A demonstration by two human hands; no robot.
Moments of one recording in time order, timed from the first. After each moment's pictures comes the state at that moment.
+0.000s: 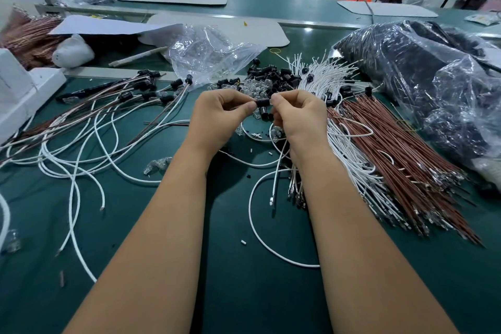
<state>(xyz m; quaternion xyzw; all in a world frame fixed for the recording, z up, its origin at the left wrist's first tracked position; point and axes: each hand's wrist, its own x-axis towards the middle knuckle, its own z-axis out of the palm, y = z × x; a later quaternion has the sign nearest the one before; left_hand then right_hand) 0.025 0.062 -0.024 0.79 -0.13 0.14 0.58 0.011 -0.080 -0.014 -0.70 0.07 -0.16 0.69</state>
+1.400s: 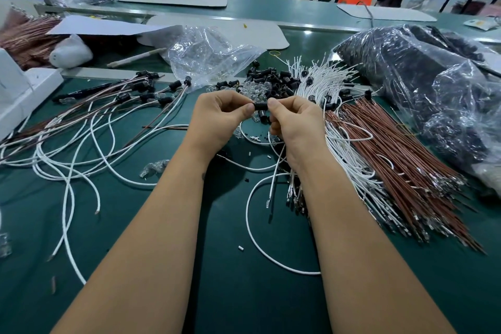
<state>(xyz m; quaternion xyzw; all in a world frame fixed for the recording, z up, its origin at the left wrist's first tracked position) 0.025 0.059 -0.022 0.76 -0.12 0.12 0.63 0.009 -0.078 -0.013 -0.67 0.07 -0.12 0.73</state>
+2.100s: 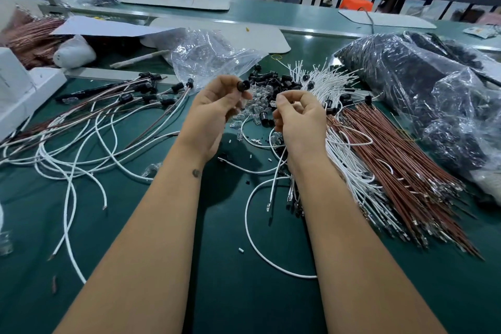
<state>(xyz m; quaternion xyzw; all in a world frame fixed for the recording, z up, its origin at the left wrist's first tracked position) 0.025 0.064 -0.013 0.58 -0.12 0.03 0.80 0.007 -0.076 -0.010 -0.69 0.07 -0.16 0.71</state>
